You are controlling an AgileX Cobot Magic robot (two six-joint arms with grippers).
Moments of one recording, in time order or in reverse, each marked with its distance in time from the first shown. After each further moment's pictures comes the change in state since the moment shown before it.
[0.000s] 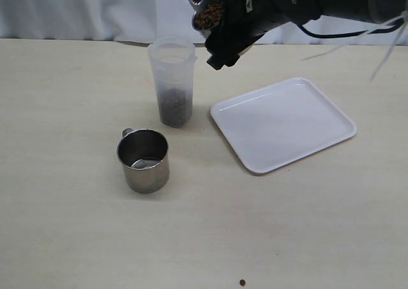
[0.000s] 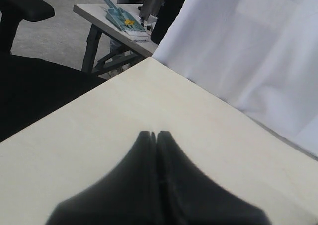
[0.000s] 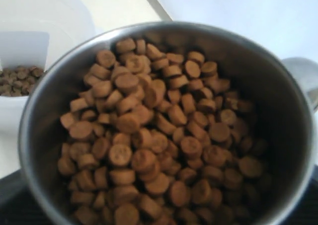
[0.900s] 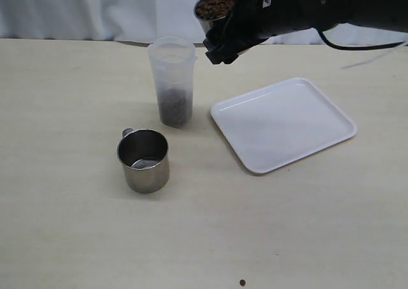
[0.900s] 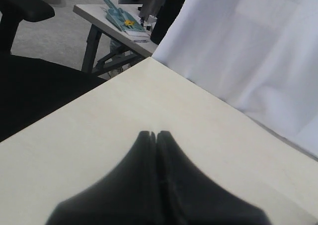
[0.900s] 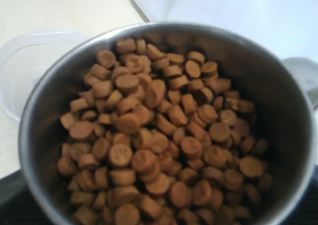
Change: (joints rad) left arm 0.000 0.000 0.000 0.000 0.000 0.000; right arm -0.044 -0.083 0.131 0.345 -0.166 -0.146
